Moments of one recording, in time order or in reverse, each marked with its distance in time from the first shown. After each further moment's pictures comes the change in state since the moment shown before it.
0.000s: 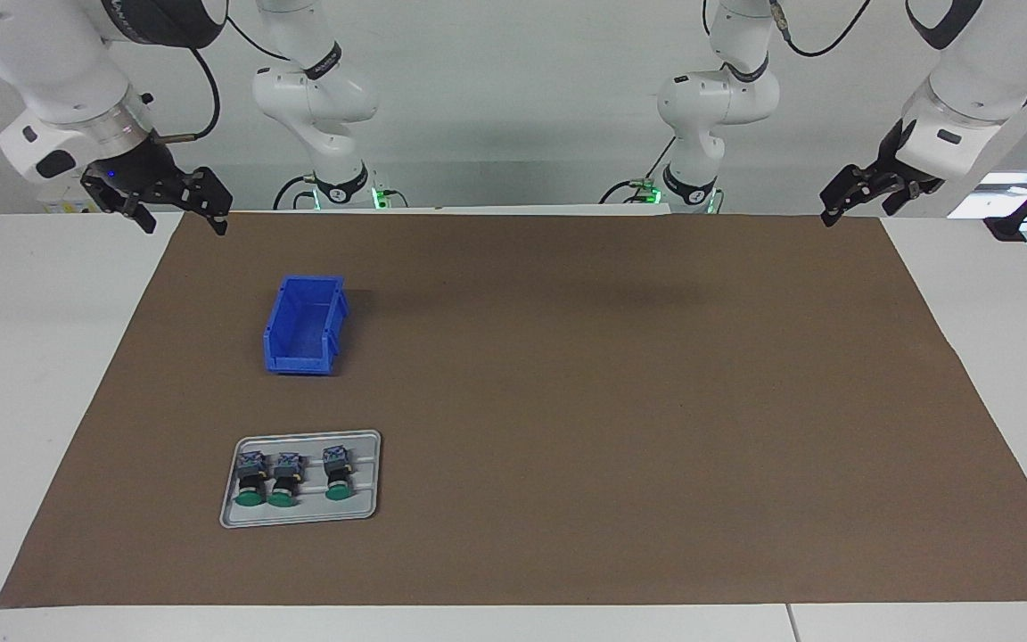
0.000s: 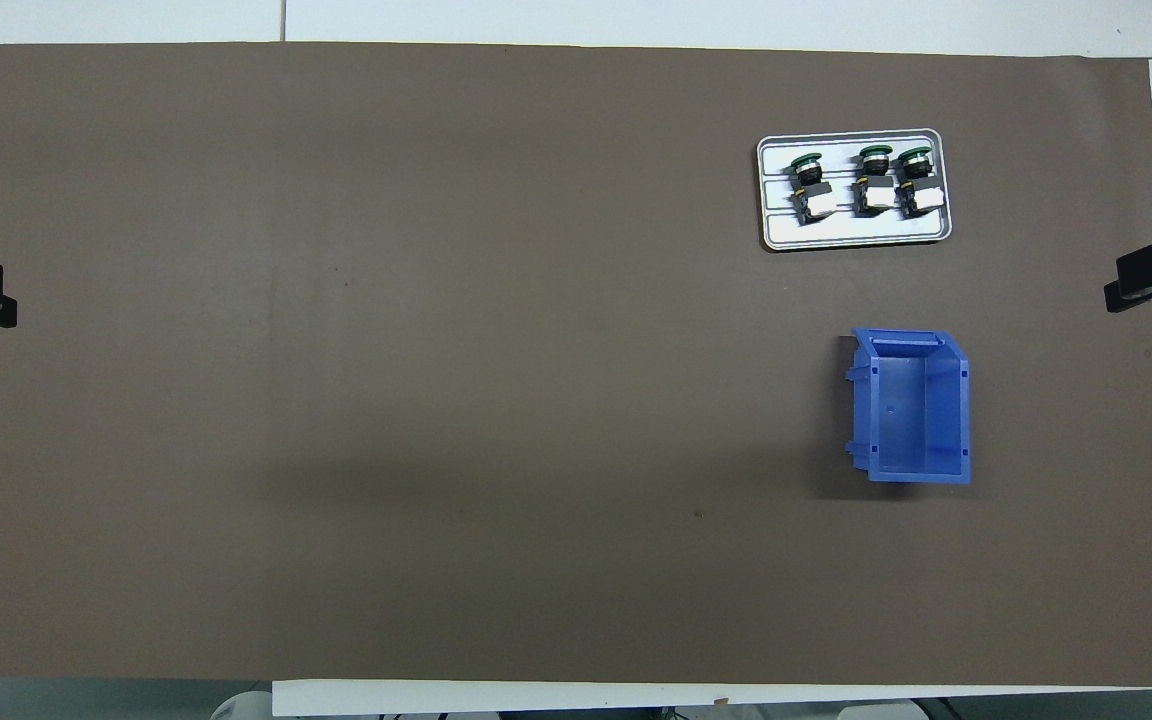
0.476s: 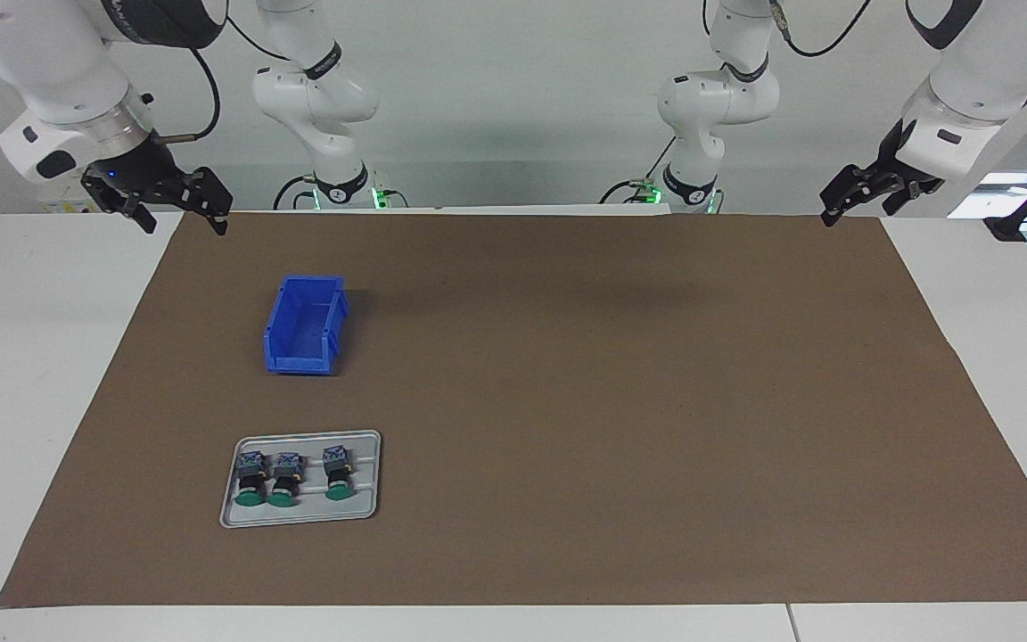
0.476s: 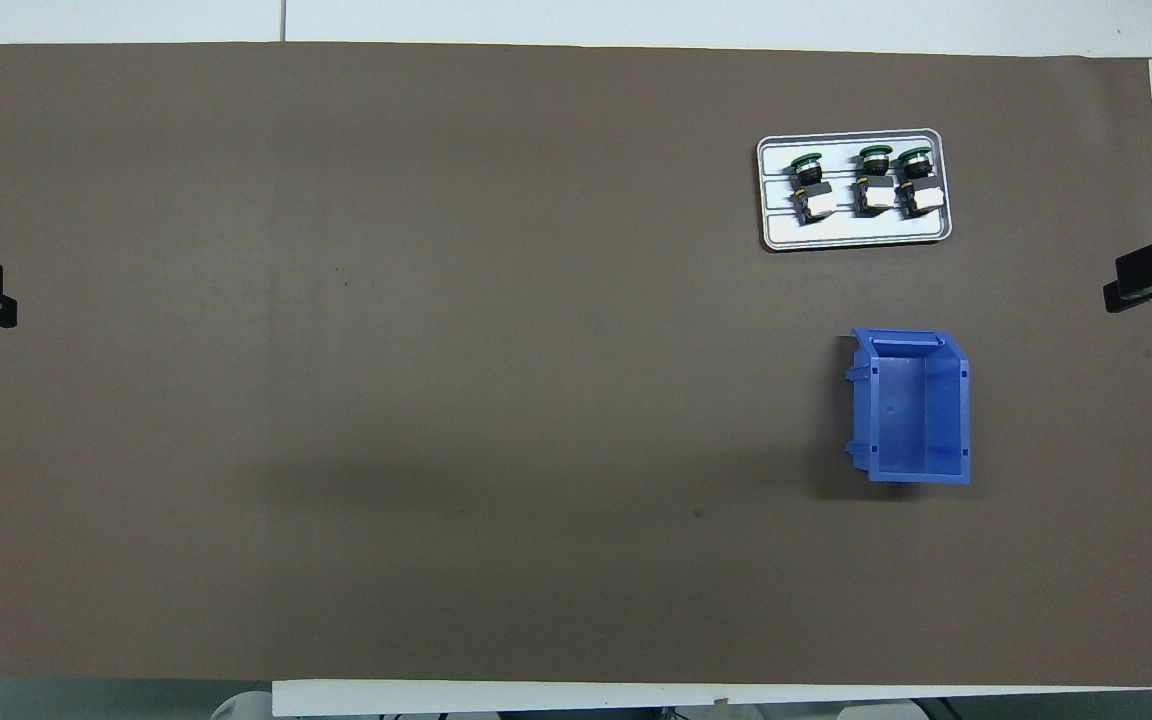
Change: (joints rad) left arm 0.000 0.000 0.000 0.000 0.000 0.000 0.000; right arm 0.000 0.000 0.001 0.000 0.000 -0.001 0.000
